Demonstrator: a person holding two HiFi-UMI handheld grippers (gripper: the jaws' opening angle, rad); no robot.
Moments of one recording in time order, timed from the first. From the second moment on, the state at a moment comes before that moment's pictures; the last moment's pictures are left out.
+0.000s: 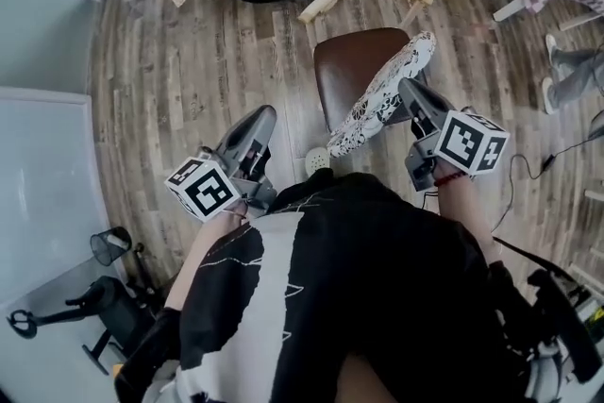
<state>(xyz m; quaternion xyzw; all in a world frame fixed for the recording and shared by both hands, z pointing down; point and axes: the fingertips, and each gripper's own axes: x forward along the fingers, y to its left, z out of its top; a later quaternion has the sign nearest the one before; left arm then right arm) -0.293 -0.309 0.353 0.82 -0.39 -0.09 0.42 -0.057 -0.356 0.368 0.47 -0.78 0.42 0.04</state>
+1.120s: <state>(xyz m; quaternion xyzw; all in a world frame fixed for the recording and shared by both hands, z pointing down) -0.388 -0.361 0.395 0.78 -0.43 -0.12 0.45 -0.159 -0.486 0.397 0.46 -0.78 0.42 0.04</state>
